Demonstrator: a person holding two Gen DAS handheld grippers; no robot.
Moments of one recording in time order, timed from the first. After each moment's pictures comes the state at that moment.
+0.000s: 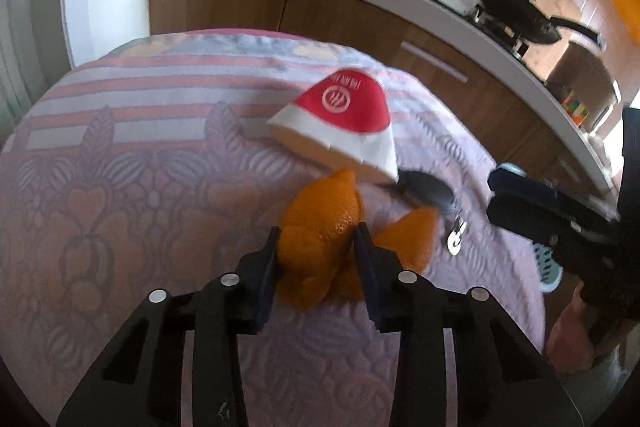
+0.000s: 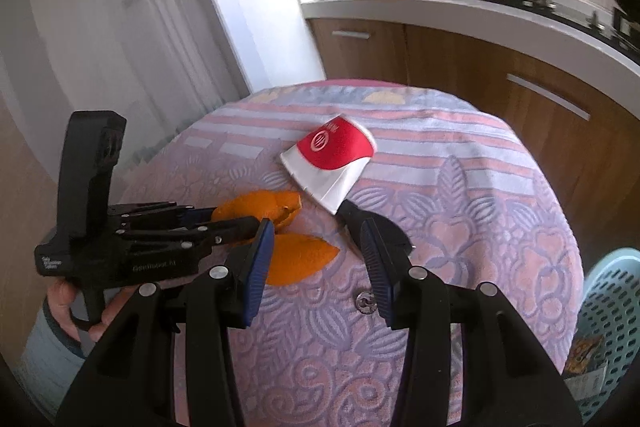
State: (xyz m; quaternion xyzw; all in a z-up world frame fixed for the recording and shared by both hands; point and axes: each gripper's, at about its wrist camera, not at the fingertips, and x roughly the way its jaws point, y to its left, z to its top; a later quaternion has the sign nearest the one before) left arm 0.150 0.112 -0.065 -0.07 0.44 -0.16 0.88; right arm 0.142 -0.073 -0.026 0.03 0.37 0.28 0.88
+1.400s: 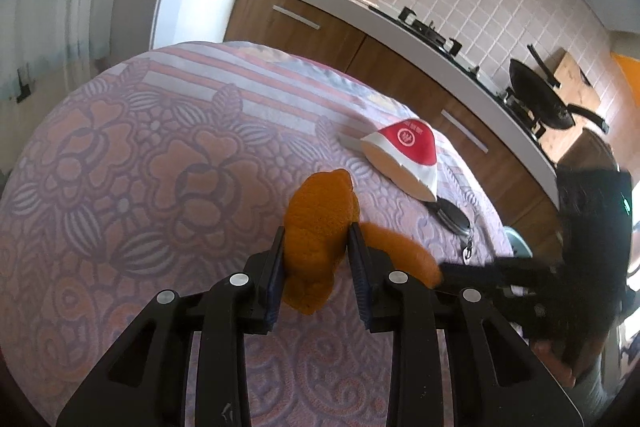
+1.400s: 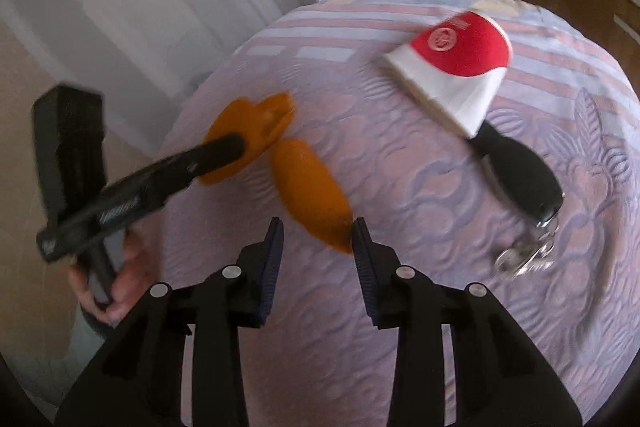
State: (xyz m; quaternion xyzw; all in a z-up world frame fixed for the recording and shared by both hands) left arm 0.088 0.194 -0.060 -0.19 0.37 -0.09 0.90; right arm 0.140 -0.015 -0.058 0.01 0.49 0.39 0.78
